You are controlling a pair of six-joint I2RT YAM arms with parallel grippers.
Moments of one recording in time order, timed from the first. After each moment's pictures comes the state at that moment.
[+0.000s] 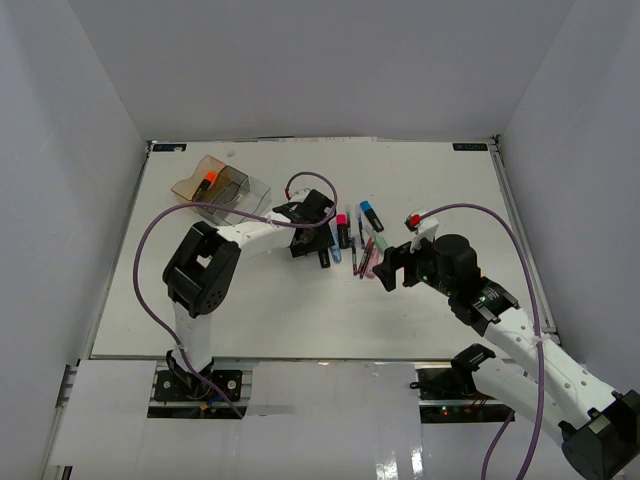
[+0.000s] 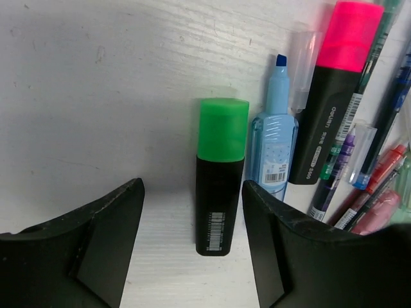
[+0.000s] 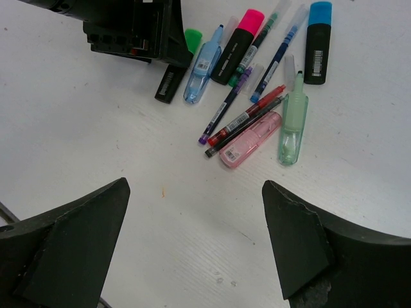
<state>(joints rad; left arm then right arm) -0.69 1.95 1.33 -0.44 -0.24 -0.87 0.59 0.77 0.58 -0.24 -0.12 0.14</state>
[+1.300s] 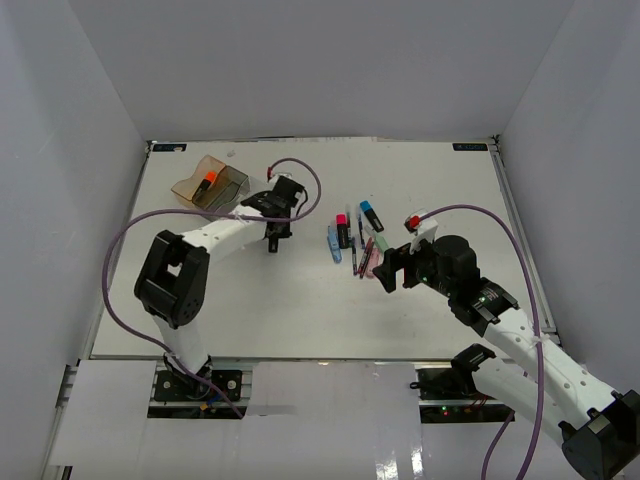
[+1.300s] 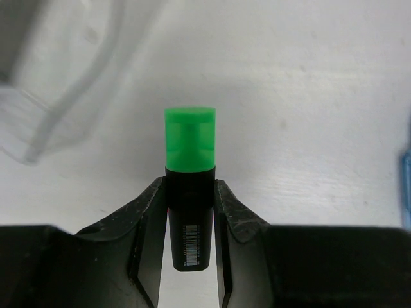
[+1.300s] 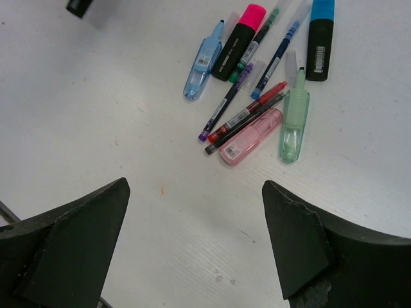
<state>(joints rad) -0.58 1.81 1.27 -0.49 -0.45 -0.43 0.59 0.77 0.57 -0.24 -0.12 0.13</state>
